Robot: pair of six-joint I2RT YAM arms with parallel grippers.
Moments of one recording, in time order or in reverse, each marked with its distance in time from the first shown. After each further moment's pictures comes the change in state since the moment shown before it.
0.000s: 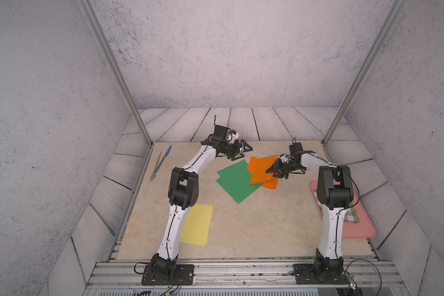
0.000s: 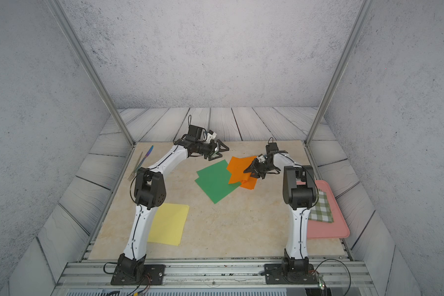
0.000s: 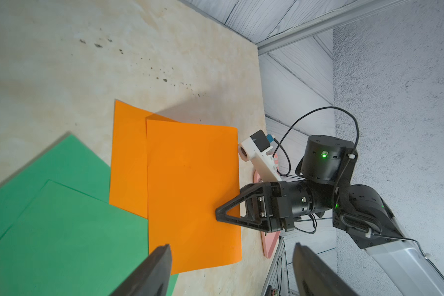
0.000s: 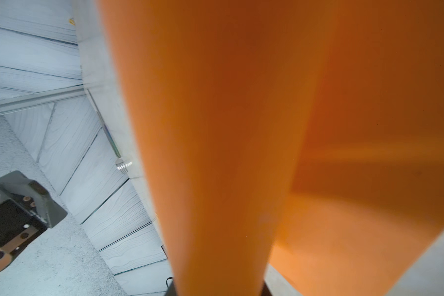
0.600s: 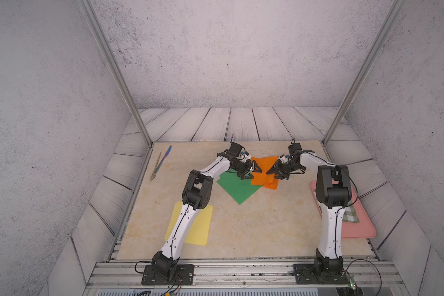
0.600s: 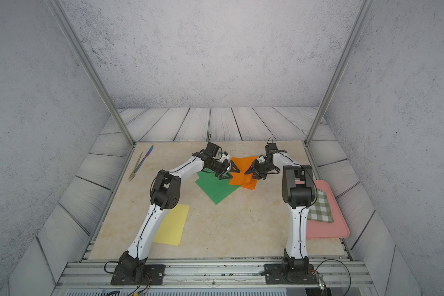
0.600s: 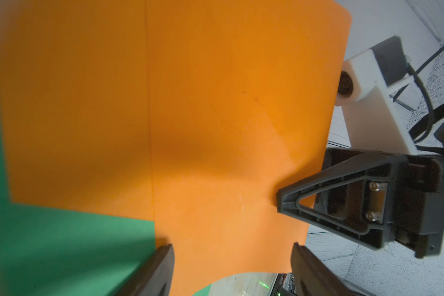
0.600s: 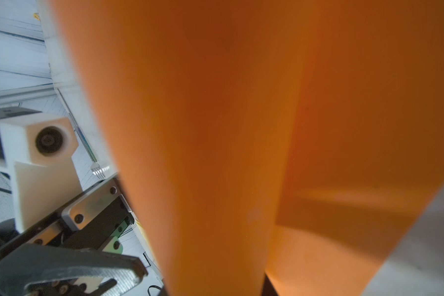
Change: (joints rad) left arm -0.110 0.220 0.048 -0.084 0.018 0.031; right arm 0.000 0.044 0.046 -0.077 0.098 -0.085
